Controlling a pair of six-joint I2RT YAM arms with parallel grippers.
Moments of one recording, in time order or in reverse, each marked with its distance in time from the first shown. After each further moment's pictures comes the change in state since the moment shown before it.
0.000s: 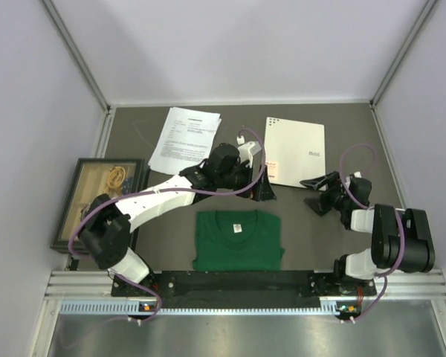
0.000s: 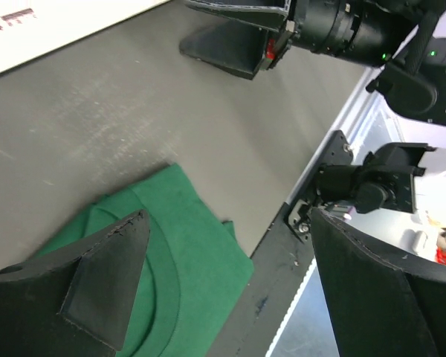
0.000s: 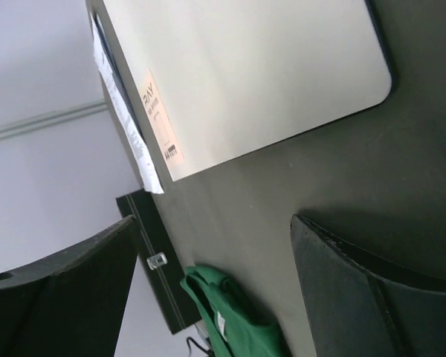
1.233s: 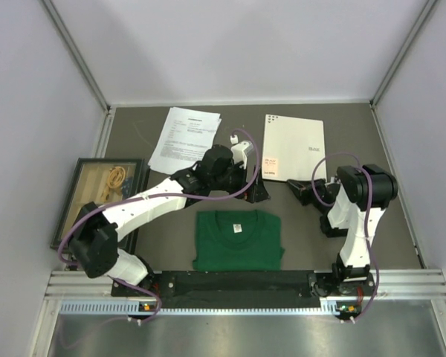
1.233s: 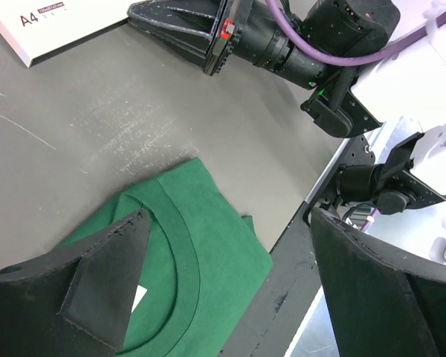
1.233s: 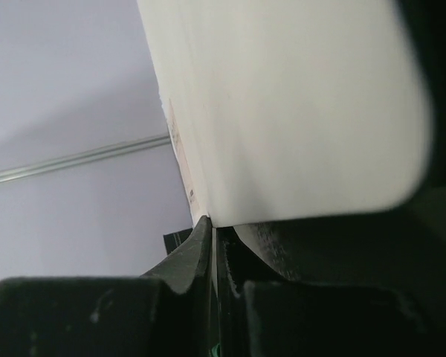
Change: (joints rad) left arm 0.001 -0.095 -0.040 -0.040 -0.077 0.065; right arm 0.243 0.639 -0.015 0.988 0.275 0.375
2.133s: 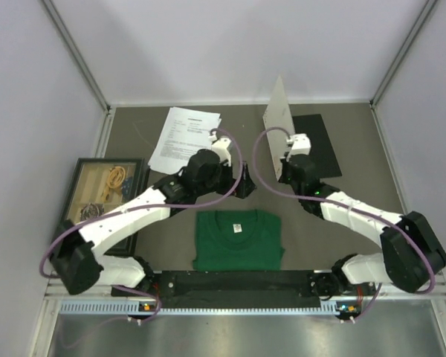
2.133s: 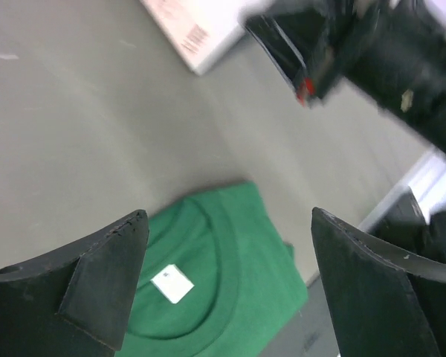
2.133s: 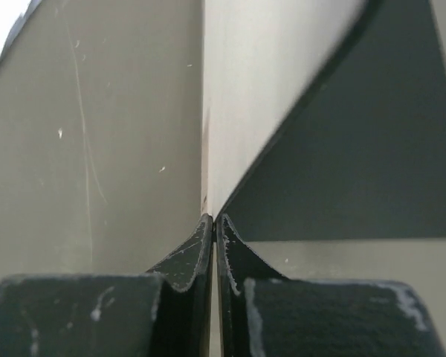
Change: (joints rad) left arm 0.000 -0.132 -0.046 -0.045 -0.245 0.003; right arm 0.455 -0.772 0.376 -1.288 0.716 -1.244
